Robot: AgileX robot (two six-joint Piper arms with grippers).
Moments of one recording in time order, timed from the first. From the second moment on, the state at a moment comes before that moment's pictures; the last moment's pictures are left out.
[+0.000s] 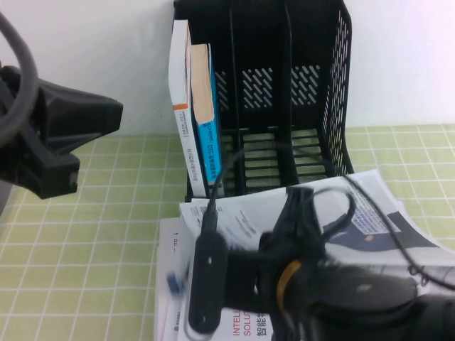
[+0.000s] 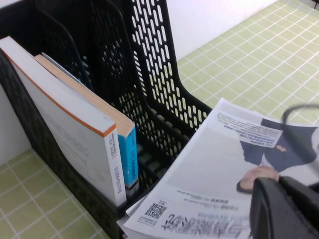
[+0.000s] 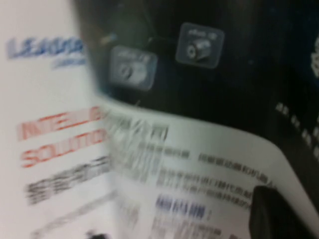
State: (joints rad) right arm 1.25 1.59 -1.10 -0.93 0.92 0.22; left arm -0.22 0.97 -1.18 -0.65 0.91 0.59
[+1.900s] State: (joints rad) right arm 1.25 1.37 -1.29 -0.38 0.75 -0.19; left arm -0.22 0.92 -1.17 -0.63 0.96 0.56
